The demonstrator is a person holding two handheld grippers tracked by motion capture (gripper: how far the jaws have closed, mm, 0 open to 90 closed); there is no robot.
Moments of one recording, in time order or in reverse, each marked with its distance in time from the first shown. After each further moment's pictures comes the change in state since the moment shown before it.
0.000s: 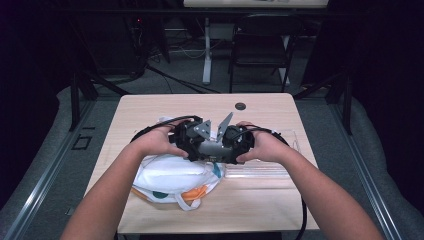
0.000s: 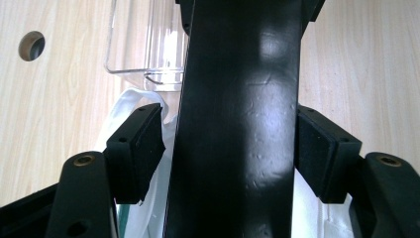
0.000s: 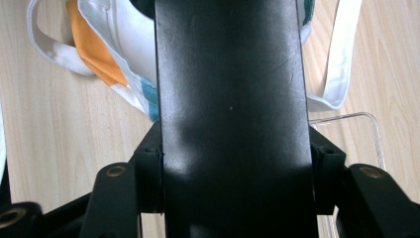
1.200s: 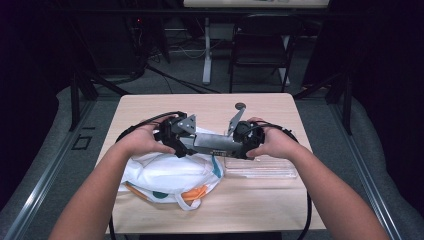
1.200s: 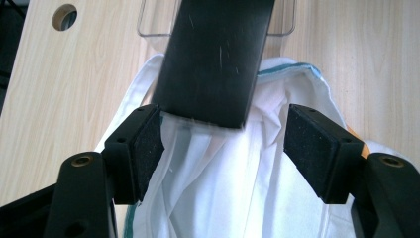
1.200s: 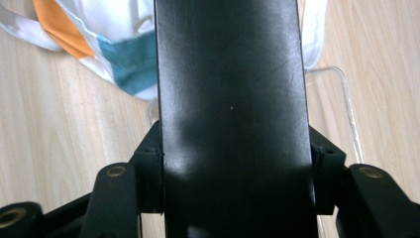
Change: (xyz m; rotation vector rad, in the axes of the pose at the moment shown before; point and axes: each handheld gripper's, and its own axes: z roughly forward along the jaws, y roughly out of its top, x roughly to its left) left arm 0.004 -0.031 -0.023 -0.002 0.048 -0.080; right arm -0.020 -0.024 -0.010 0.029 -0.037 0.035
